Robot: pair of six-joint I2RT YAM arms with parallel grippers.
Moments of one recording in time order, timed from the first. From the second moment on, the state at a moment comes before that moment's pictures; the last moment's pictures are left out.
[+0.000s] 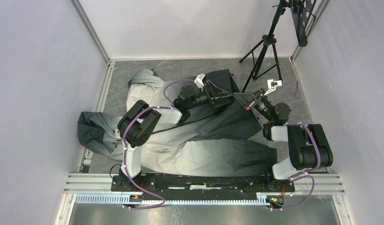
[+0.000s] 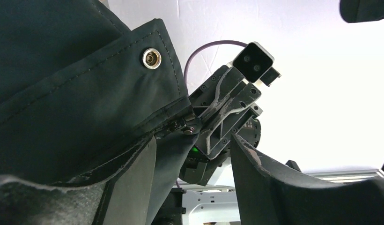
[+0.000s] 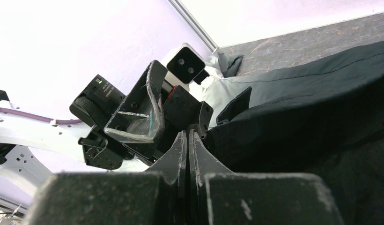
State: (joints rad) left arm -0.69 2.00 1.10 0.97 0.53 -1.50; right arm 0.03 1.52 0.41 1.42 -0.76 0.93
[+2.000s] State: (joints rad) left arm -0.70 2.03 1.07 0.99 0.47 -1.60; right arm 0.03 1.54 0.41 1.43 -0.76 0.94
